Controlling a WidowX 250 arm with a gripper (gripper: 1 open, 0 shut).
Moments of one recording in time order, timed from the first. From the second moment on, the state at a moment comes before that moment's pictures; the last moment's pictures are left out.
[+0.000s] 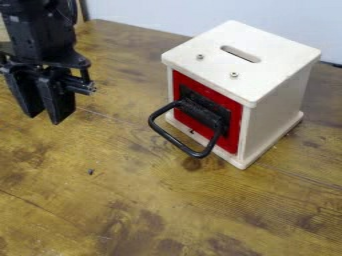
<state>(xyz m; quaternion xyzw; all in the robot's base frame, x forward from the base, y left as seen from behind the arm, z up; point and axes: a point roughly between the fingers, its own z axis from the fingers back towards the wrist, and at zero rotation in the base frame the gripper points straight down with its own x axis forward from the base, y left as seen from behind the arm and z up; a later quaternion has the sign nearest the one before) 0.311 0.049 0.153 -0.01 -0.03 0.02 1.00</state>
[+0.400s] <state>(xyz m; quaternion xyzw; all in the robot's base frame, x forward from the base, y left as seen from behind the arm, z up) 0.313 0.048 0.148 -0.02 -0.02 0.02 1.00</state>
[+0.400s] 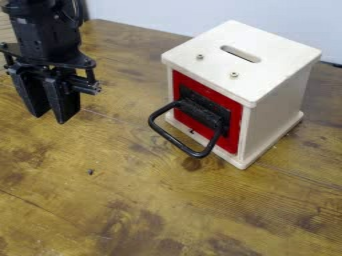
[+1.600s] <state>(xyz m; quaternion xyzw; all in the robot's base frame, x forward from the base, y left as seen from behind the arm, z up) 0.310 0.050 0.151 -0.05 -0.03 0.05 1.00</state>
